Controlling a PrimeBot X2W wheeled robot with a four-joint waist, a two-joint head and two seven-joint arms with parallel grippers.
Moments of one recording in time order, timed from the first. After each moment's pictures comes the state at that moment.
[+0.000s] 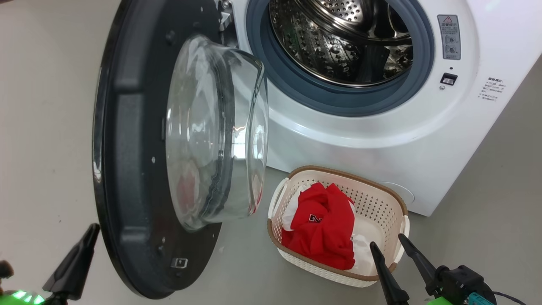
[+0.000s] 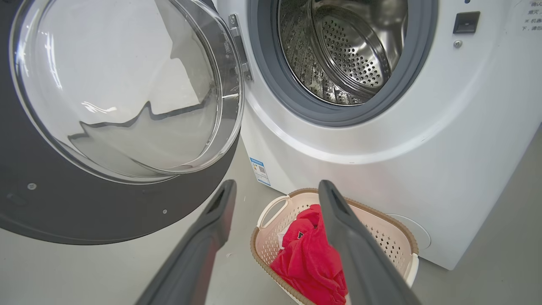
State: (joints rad) left arm -0.03 0.68 -0.27 0.01 -1.14 -0.13 -0.25; right arm 0.07 -0.06 0.16 0.22 0.32 0.12 -0.26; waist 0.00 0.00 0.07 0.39
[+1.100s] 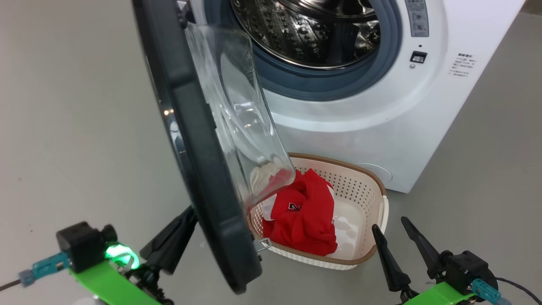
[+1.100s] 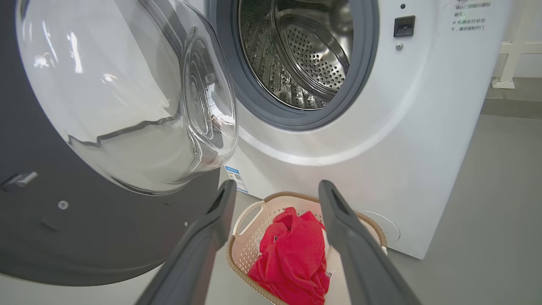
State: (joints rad) left arm -0.32 0.61 -0.63 -0.07 -1.07 -0.12 -0.25; right arm 0.03 -0.06 0.14 0.21 0.31 0.12 -0.26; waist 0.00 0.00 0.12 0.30
